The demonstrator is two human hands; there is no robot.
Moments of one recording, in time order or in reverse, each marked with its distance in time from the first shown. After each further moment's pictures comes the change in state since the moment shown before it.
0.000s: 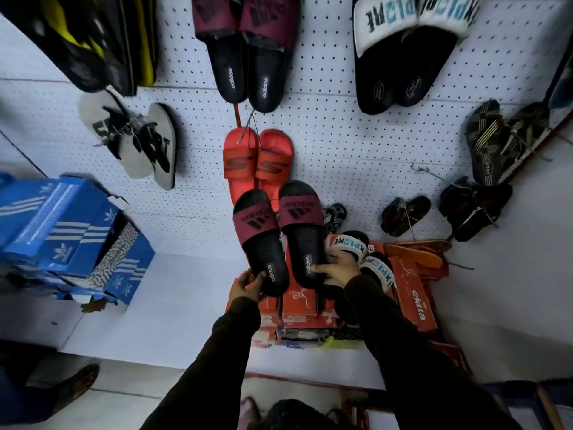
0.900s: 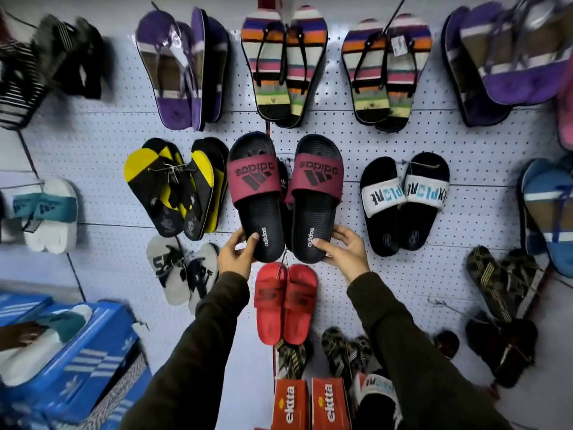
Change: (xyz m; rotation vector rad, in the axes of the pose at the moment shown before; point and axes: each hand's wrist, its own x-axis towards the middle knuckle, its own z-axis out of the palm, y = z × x) left_hand -0.045 0.323 -0.005 -0.134 -0.097 0.896; right_hand -0.087 -0.275 0.090 0.191 -0.028 -0.824
